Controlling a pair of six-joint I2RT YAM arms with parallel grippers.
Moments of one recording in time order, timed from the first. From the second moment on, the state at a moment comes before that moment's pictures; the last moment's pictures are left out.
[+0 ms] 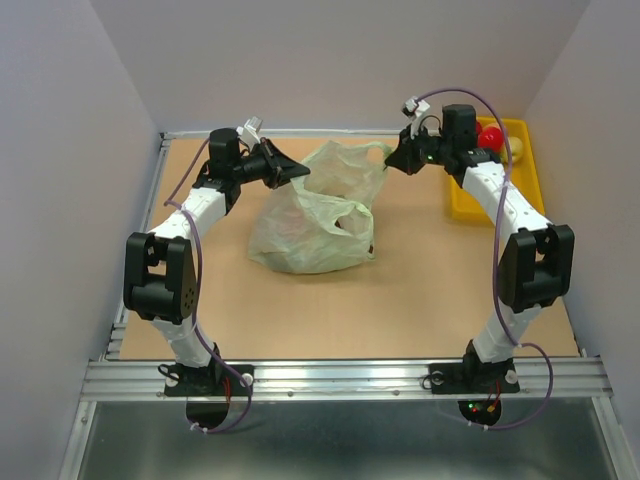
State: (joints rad) left arm -0.19 1.71 1.25 0.15 0.83 -1.06; right arm 0.17 1.78 1.57 -0.32 -0.70 -0.22
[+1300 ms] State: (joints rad) left arm -1.03 1.57 1.52 -0.67 -0.02 0.90; right arm 0.17 1.35 1.24 -0.33 -0.68 0.19
